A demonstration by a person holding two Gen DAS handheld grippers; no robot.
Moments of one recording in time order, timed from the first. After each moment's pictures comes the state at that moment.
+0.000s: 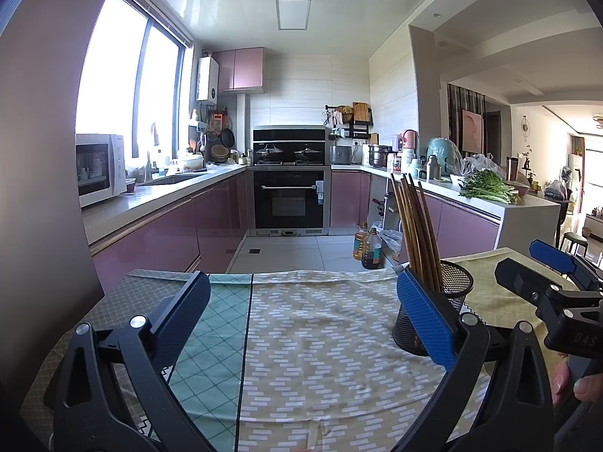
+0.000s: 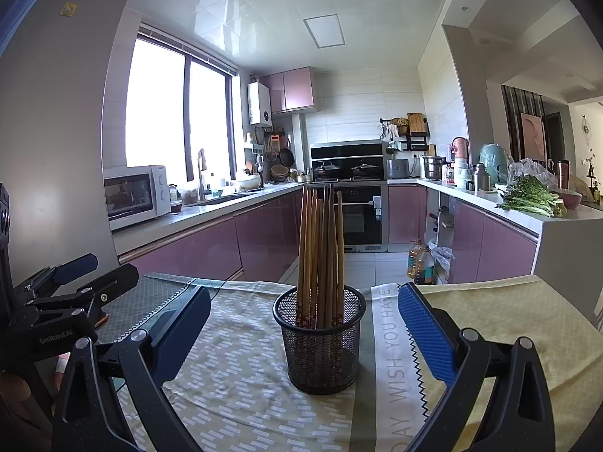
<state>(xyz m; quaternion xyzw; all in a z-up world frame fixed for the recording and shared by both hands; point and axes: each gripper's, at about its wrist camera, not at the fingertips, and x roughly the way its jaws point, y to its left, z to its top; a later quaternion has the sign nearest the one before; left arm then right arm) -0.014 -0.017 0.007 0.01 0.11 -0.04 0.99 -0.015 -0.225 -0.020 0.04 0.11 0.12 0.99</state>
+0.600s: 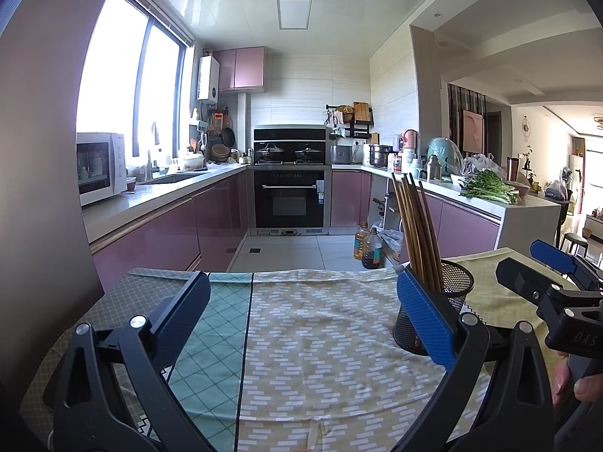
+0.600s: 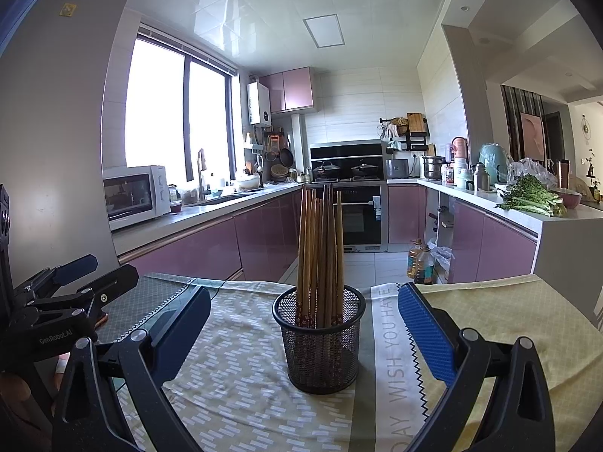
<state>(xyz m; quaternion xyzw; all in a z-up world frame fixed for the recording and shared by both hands) -0.013 -0.018 0.007 0.01 0.11 -0.04 0.99 -0.016 -0.225 -0.020 0.04 0.11 0.12 0.99</state>
